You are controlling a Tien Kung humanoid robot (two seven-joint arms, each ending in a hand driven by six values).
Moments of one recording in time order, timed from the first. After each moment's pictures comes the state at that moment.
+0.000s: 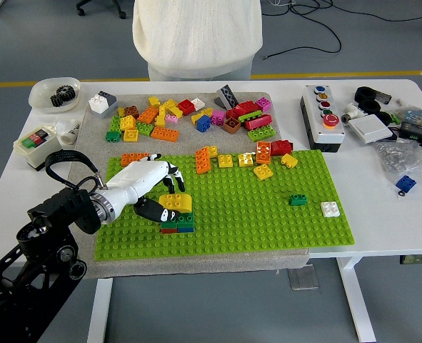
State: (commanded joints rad) left arm -0.28 0.15 -1.16 -1.58 2.21 -0.35 0.16; right arm 0.13 -0.13 1.61 0.18 -2.27 0.15 -0.07
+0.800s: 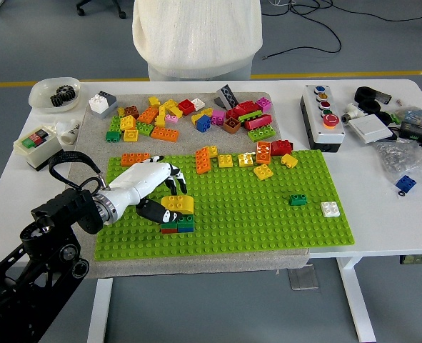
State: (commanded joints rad) left arm -0.28 0.14 -1.16 -1.55 2.21 -0.35 0.14; right arm 0.13 -0.13 1.61 0.18 -2.27 0.15 -0.07
